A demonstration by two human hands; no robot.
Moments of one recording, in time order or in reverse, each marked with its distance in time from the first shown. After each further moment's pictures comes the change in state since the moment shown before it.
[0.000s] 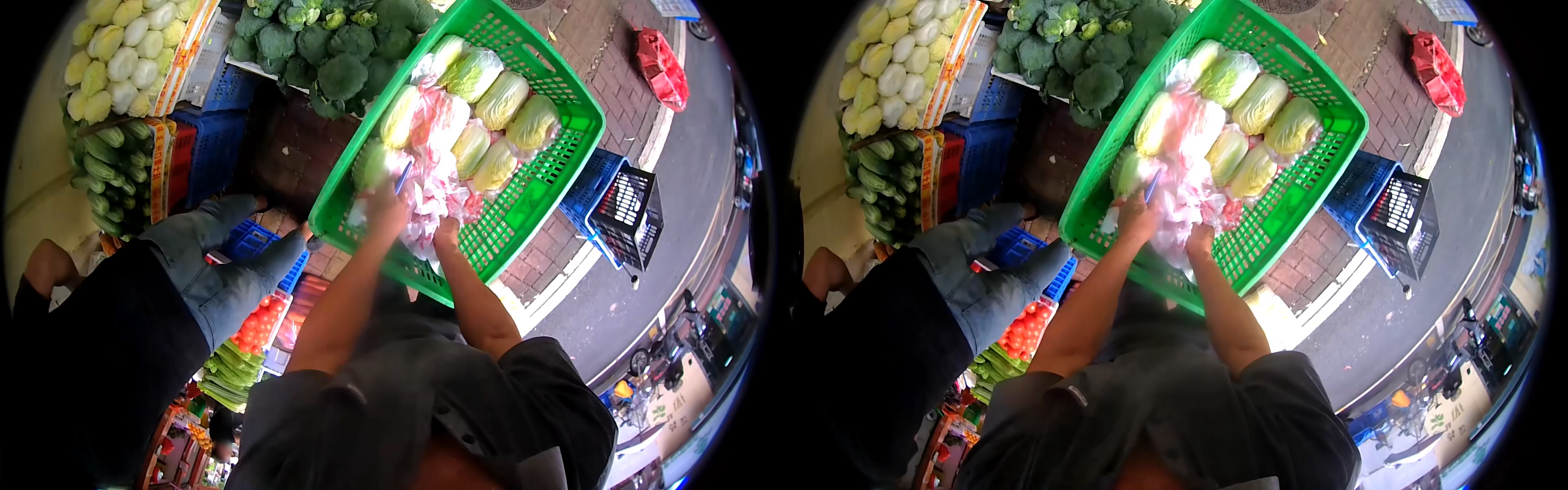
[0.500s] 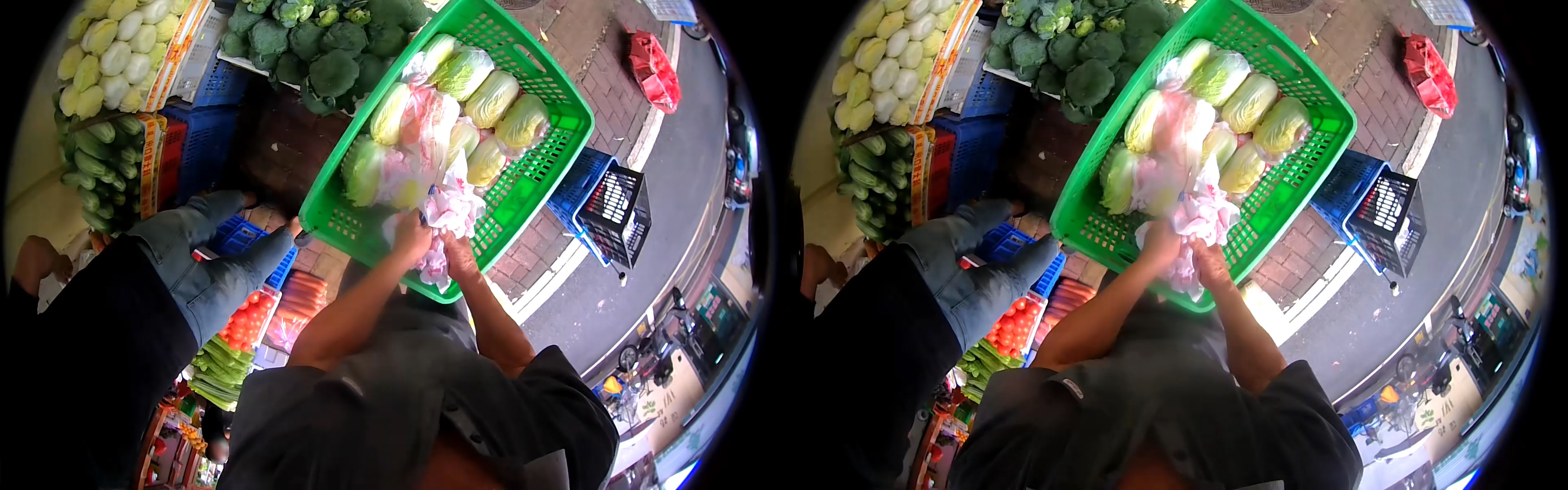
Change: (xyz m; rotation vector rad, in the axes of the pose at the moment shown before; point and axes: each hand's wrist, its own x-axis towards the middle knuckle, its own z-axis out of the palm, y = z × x) left_hand -0.069 0.041 0.045 -0.403 -0.203 -0.107; right_hand -0.102 0.049 -0.099 2.017 -0.179 0.298
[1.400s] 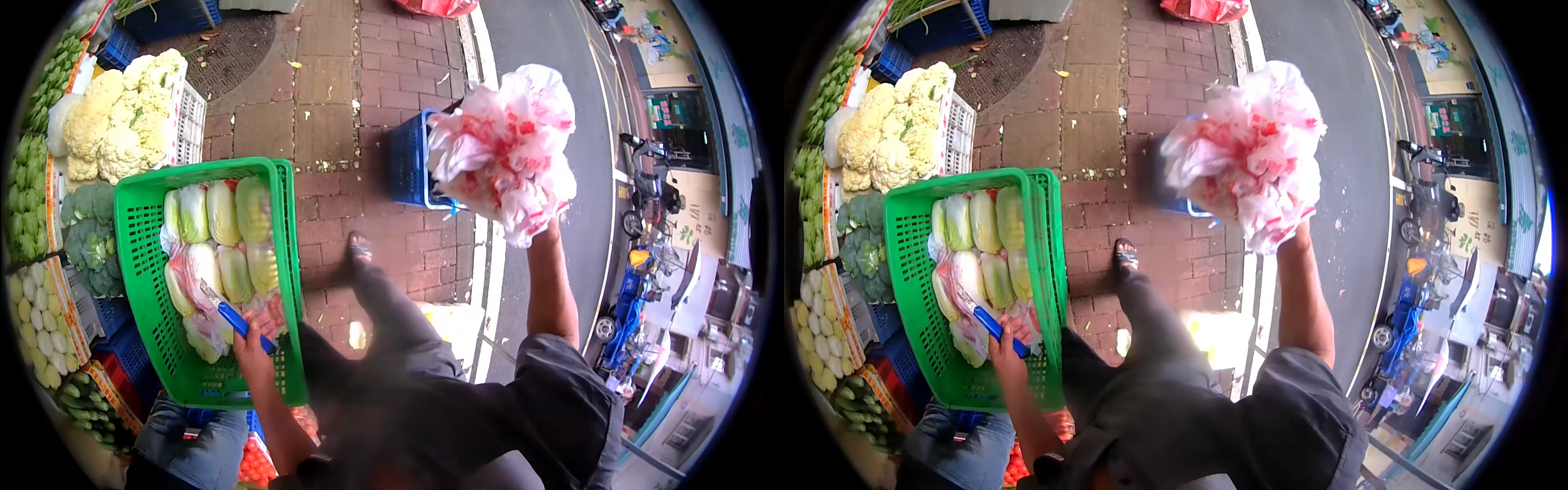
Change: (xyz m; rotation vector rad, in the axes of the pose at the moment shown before) left_hand -0.024 0.154 0.096 -0.535 -0.040 -0.038; right_hand -0.160 -0.375 -0.503 -0.040 0.635 -0.992
